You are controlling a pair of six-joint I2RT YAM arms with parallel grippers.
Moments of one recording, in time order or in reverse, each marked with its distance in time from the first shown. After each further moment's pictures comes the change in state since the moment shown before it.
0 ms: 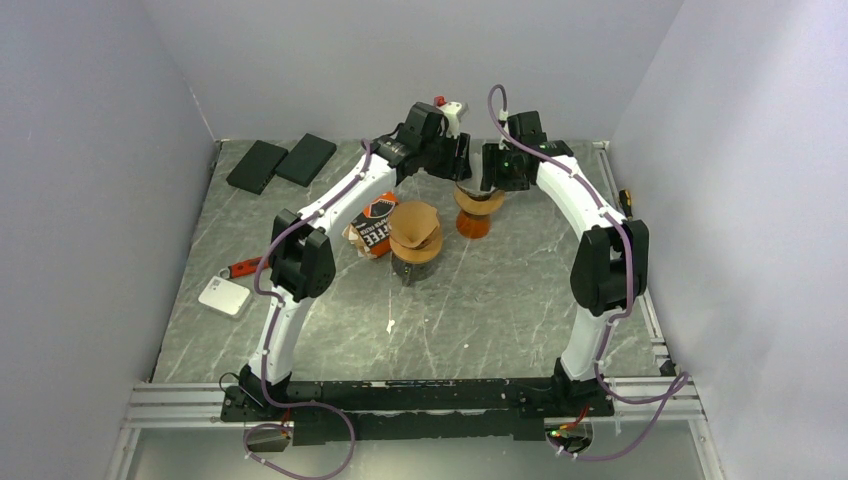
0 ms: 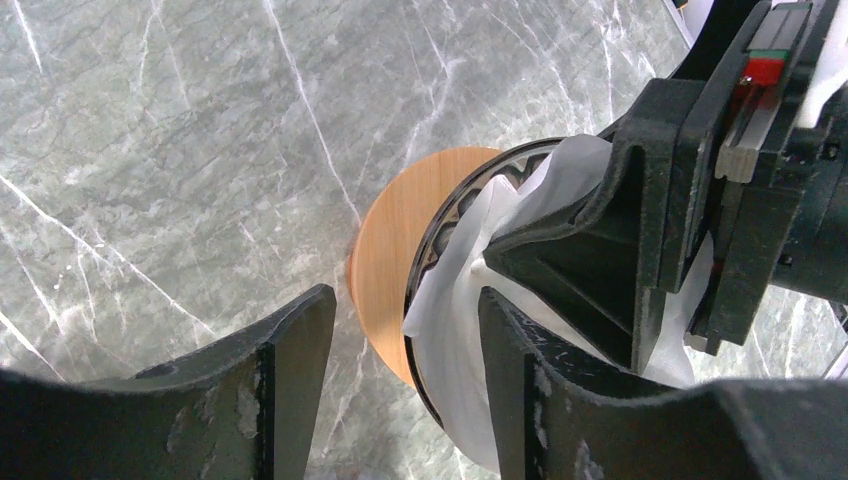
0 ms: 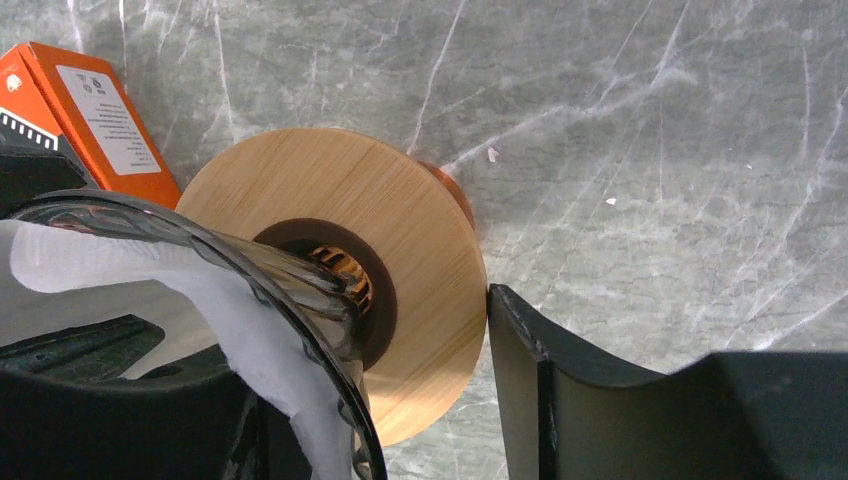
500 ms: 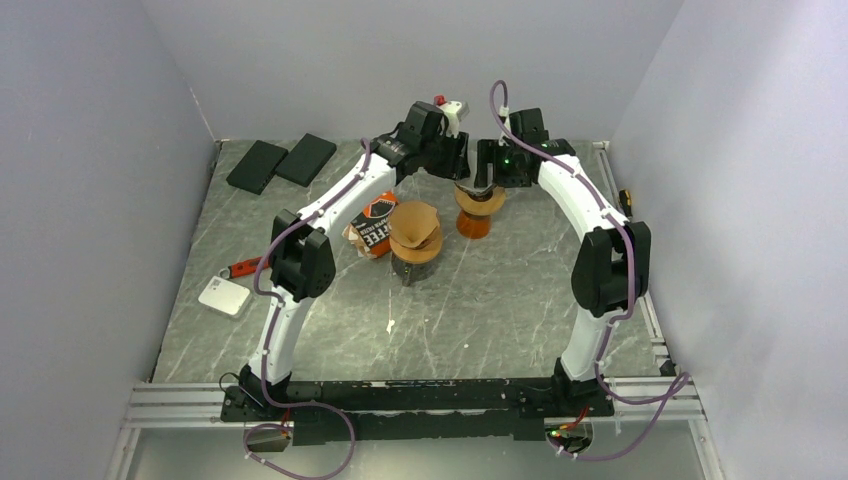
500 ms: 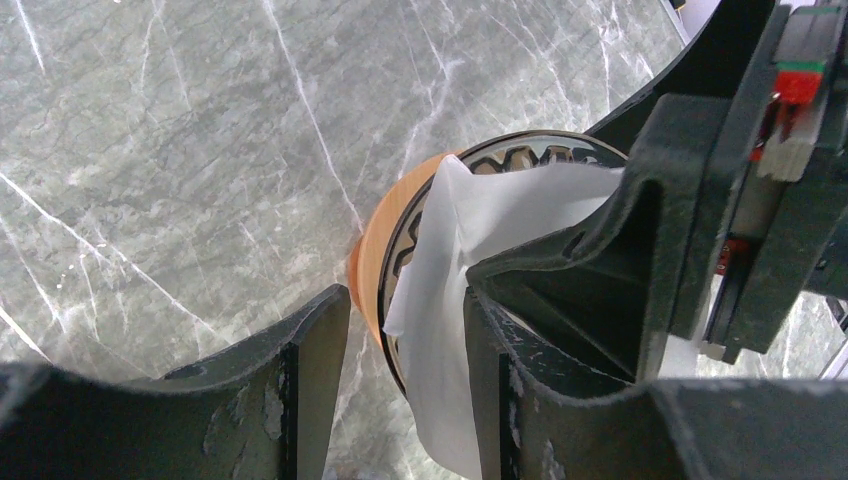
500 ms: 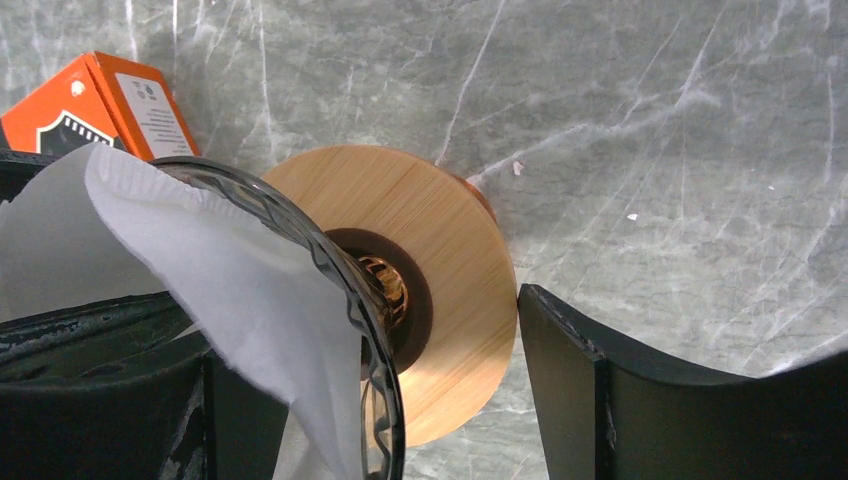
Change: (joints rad) left arm 0.000 0.000 0.011 -0.012 0.000 0.000; right arm -0.009 -0.012 0.013 0.013 -0.064 0.008
